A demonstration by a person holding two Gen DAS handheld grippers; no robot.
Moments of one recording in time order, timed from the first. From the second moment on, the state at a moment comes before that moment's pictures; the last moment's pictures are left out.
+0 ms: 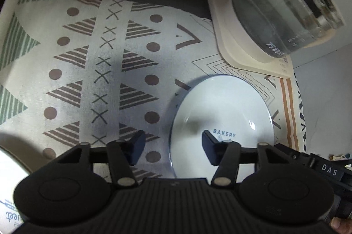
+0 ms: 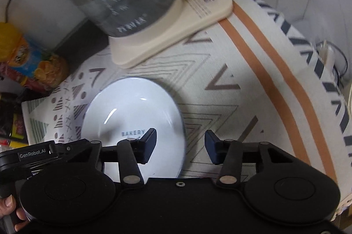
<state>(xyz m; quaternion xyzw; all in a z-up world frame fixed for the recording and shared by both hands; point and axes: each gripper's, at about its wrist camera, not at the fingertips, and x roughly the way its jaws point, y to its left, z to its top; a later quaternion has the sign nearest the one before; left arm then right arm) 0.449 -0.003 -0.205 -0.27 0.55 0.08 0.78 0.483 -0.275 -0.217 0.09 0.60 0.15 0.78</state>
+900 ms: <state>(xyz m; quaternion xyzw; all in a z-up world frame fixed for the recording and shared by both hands) 0.452 -0.001 -0.222 -0.32 0.55 0.08 0.76 0.502 -0.268 -0.233 0.10 0.63 0.18 0.75</state>
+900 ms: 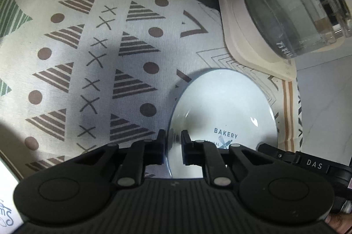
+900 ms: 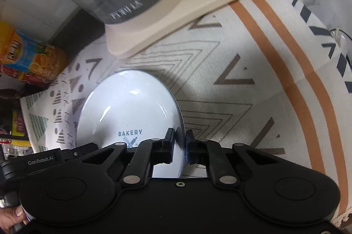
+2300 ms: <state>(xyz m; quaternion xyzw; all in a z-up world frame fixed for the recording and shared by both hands) 0.396 0.014 -0.214 -0.35 0.51 0.11 0.78 0.488 -0.251 -0.225 0.06 0.62 0.23 0.75</state>
